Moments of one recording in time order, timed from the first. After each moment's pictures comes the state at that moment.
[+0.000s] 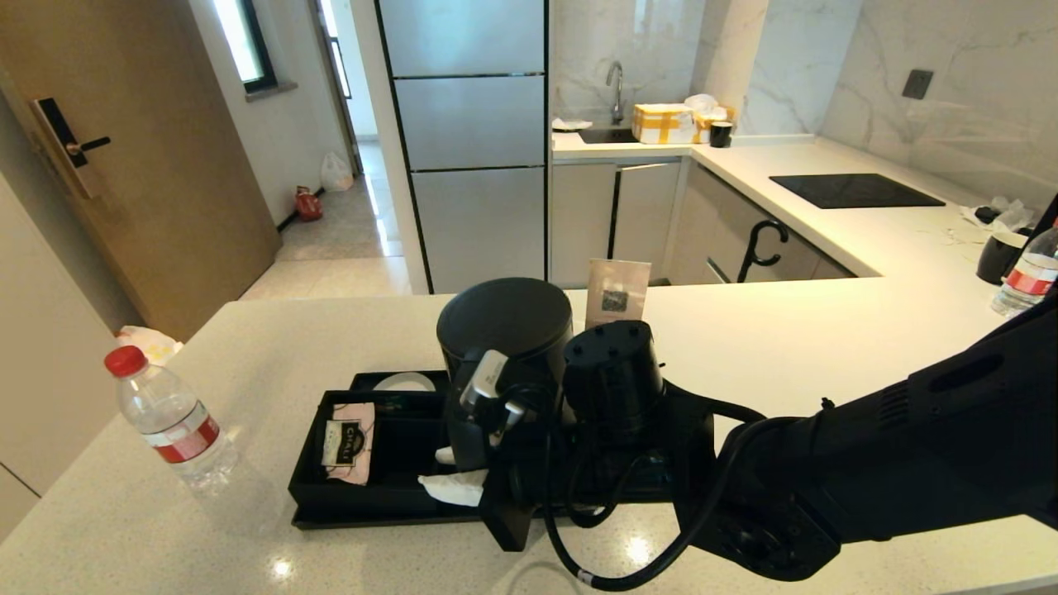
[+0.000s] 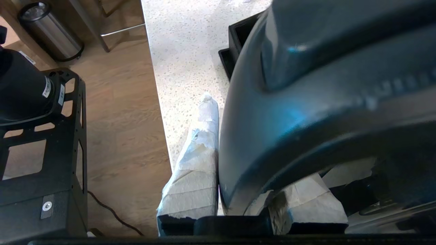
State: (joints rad) left arm 0.01 0.00 0.00 0.00 -0.02 0.05; right arm 0.89 2.07 -1.08 -0.62 0.43 -0.19
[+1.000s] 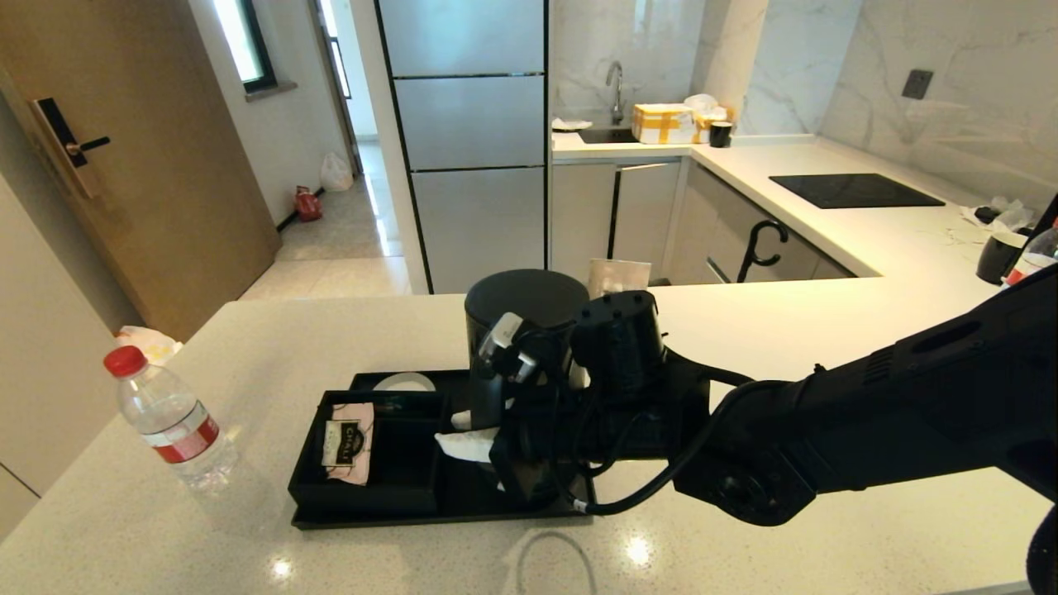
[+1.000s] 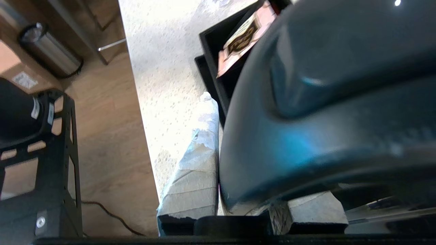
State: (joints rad) left arm 0.01 0.00 0.00 0.00 -0.02 0.05; right arm 0.82 2.10 -1.17 -0.56 0.46 -0.12
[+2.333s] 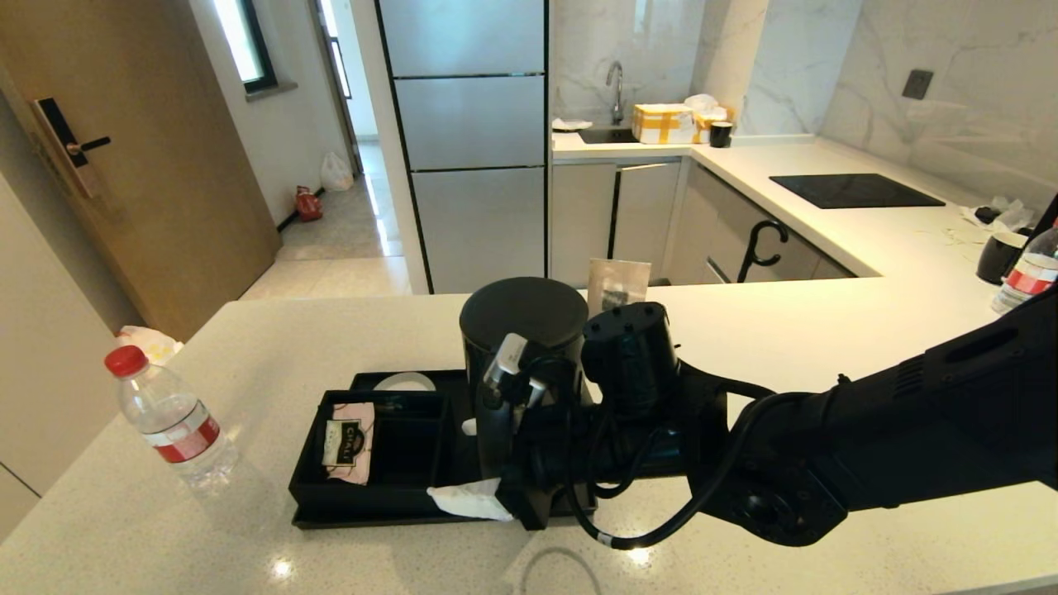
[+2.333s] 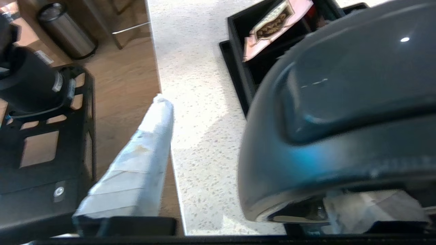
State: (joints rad) left arm 0.01 0.00 0.00 0.00 -0.02 0.05; right arm 0.82 2.06 -1.10 -0.55 0.50 -0.18
